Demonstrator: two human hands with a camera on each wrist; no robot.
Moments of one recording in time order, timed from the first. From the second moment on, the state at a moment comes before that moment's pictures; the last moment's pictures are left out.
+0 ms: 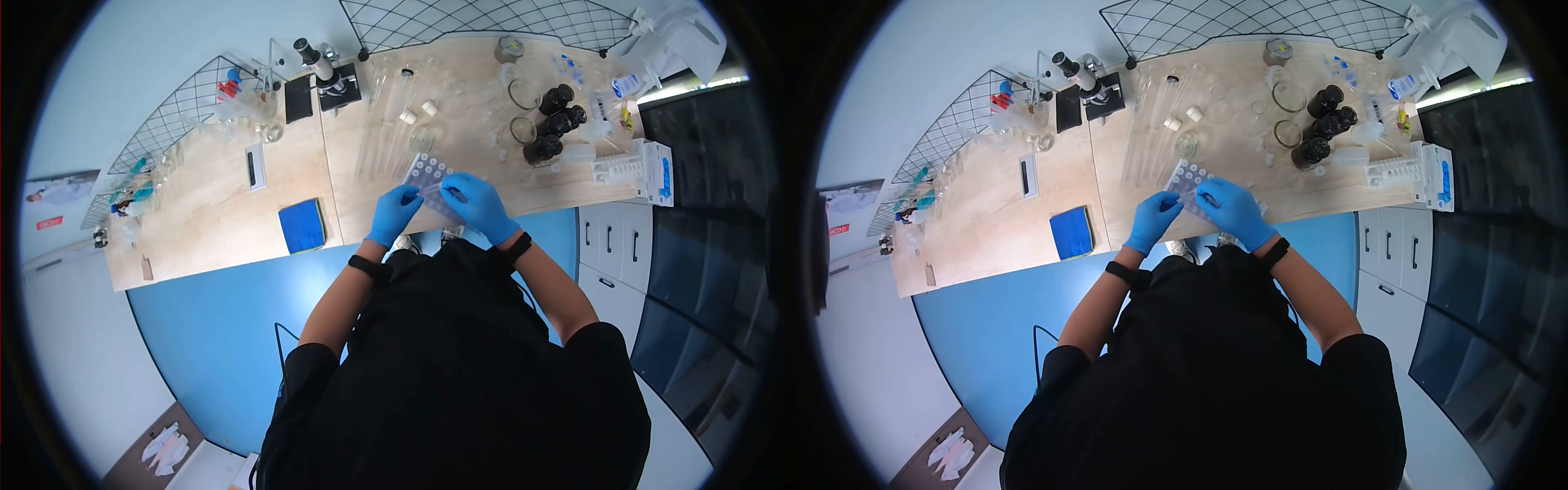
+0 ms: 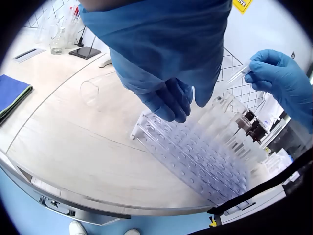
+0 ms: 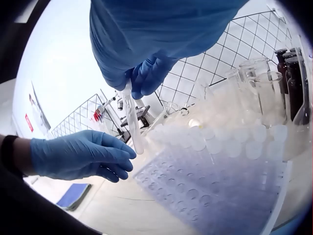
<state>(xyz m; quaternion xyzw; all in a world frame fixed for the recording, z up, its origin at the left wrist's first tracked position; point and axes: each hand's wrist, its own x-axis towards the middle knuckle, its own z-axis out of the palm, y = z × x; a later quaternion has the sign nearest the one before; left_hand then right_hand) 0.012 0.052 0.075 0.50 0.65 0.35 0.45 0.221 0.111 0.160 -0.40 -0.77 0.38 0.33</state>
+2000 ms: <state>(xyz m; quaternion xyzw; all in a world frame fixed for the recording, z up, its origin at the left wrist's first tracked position) -0.039 0.047 0.160 0.25 0.62 0.57 0.48 0.325 0.195 -0.002 -0.36 -0.90 0.24 -0.01</state>
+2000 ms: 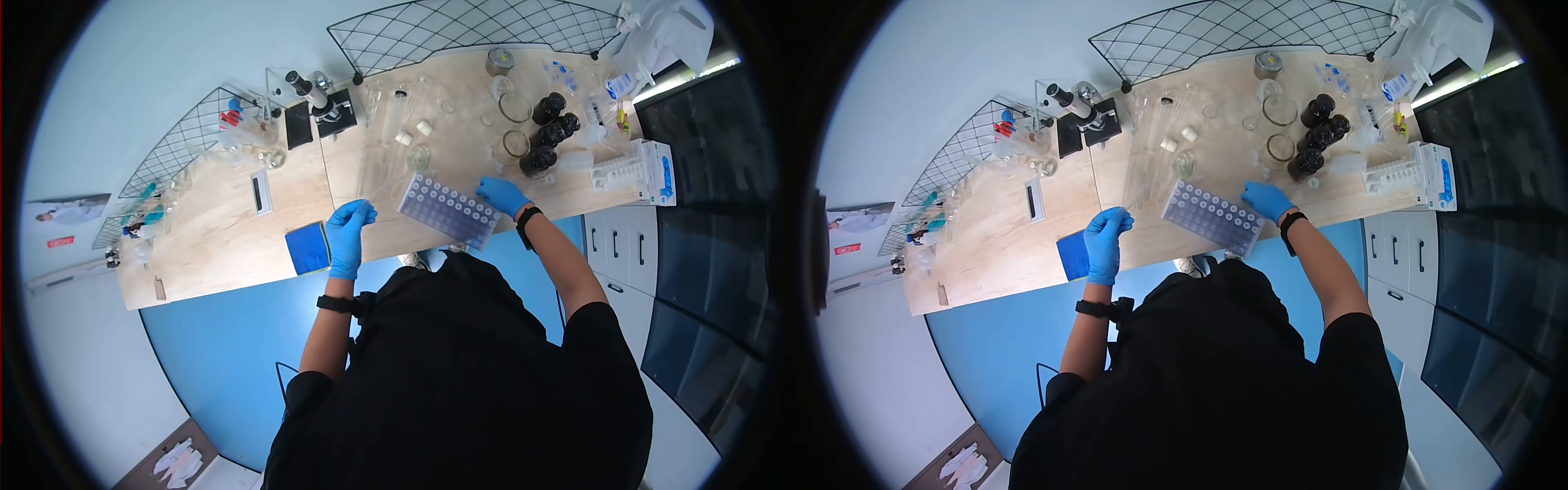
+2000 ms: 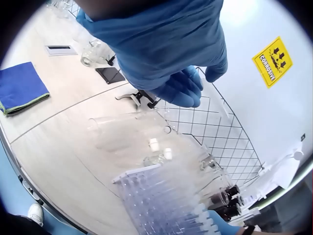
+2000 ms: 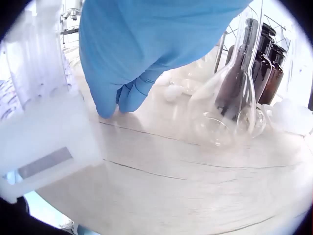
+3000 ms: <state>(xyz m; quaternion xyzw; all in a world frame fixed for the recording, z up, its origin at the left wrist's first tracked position) 0.013 0.064 0.214 0.41 0.50 0.52 0.56 0.258 0.119 0.241 -0.46 -0.49 0.59 0.44</state>
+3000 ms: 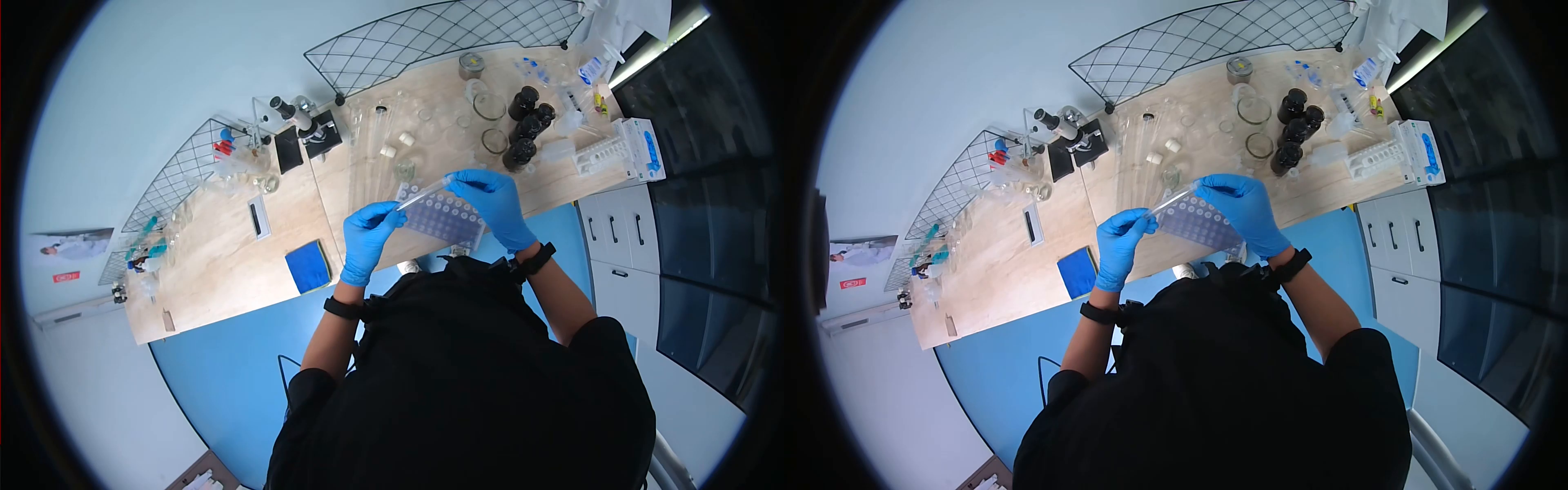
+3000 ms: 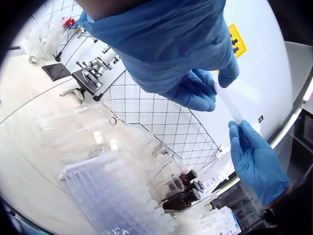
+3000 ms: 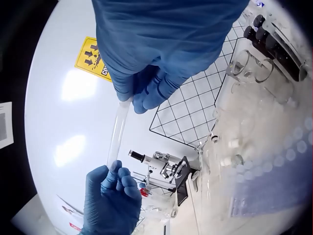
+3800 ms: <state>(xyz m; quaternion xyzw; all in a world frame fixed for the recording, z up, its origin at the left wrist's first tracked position) 0.002 0.051 0.184 0.47 0.51 0.36 0.63 0.261 0.138 0.228 -0.37 -0.69 0.52 0.33</state>
